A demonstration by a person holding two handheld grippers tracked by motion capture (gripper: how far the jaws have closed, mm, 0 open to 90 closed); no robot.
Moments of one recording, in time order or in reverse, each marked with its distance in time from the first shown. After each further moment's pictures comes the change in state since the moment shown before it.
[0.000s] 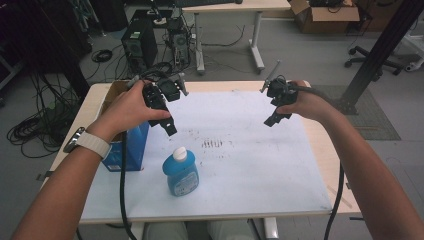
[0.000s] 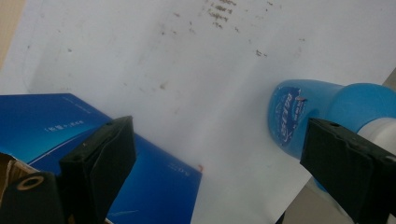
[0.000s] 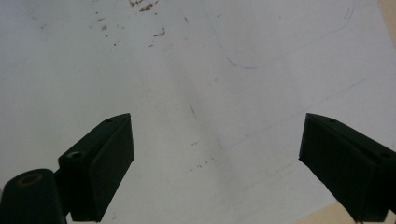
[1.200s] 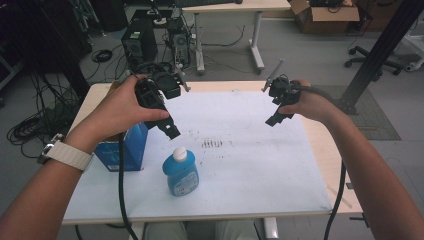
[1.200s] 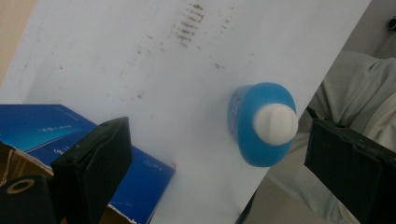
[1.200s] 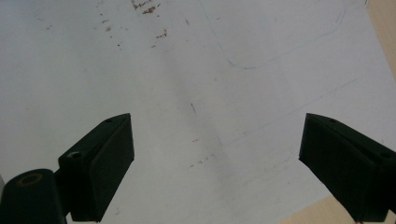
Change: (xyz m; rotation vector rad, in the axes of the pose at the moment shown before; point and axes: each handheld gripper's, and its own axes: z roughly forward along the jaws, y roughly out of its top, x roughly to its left) left arm -0.041 -0.008 -0.056 -0.083 -0.036 0.026; right arm 0.007 -0.001 -0.011 -0.011 -0.022 -0.008
